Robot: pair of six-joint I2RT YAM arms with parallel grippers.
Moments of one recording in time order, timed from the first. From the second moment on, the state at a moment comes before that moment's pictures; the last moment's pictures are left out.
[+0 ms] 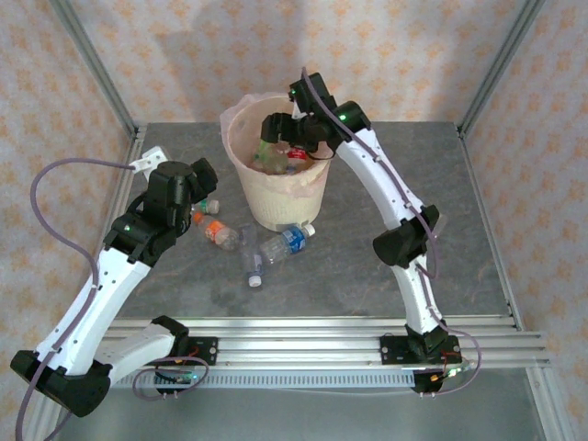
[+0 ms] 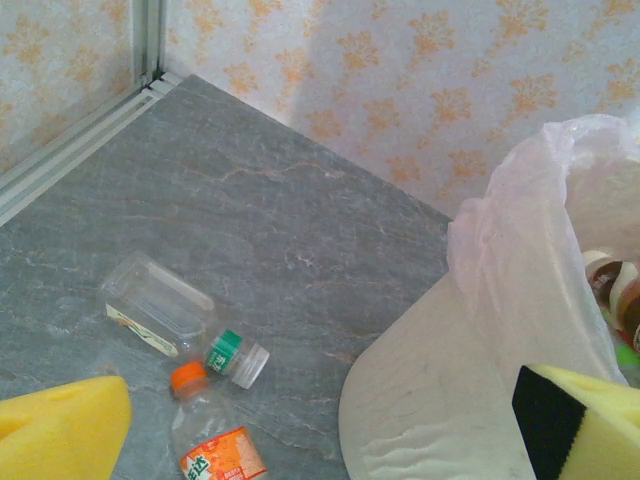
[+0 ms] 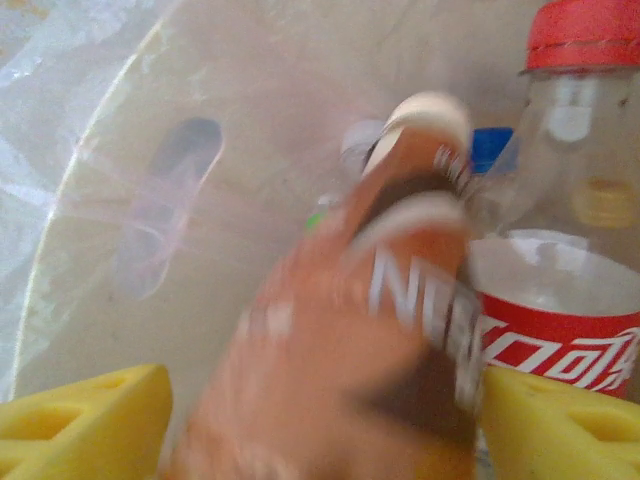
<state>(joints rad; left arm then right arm) -0.38 1.00 1.19 -0.74 -0.55 -0.73 0.62 2.21 2.62 -1.16 -0.16 0.61</state>
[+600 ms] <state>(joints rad) -0.38 1.00 1.18 -0.74 -0.55 -0.73 0.65 2.21 2.63 -1.14 -0.33 0.63</state>
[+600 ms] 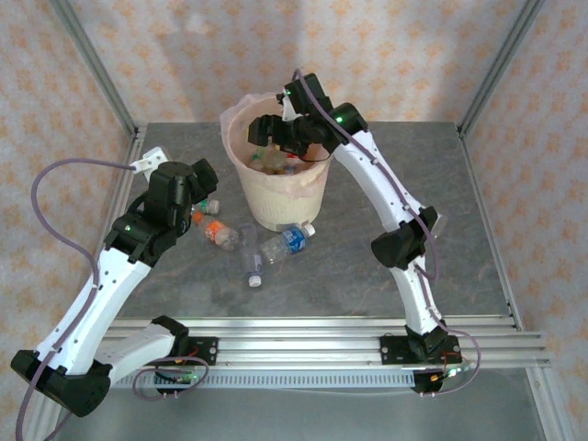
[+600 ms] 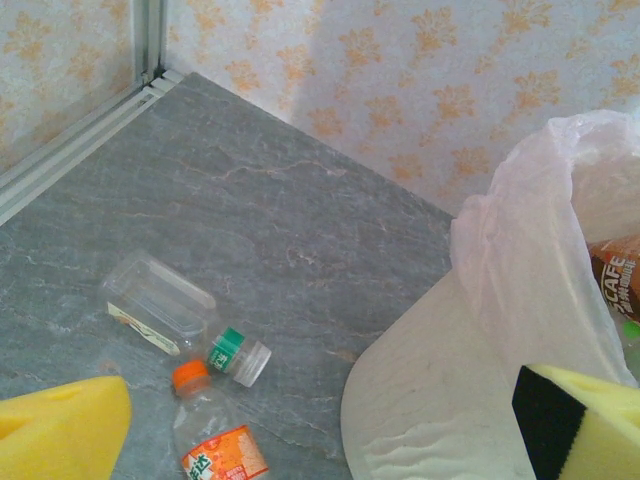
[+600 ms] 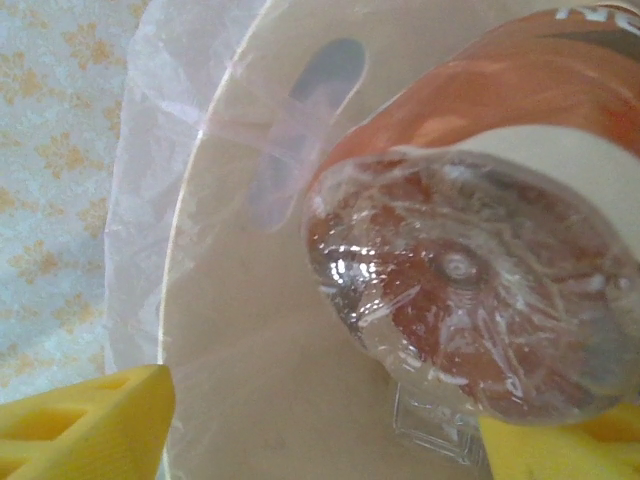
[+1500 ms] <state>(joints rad) -0.37 1.01 1.18 -0.73 -0.55 -0.73 0.65 2.16 2.65 -1.12 -0.04 0.57</state>
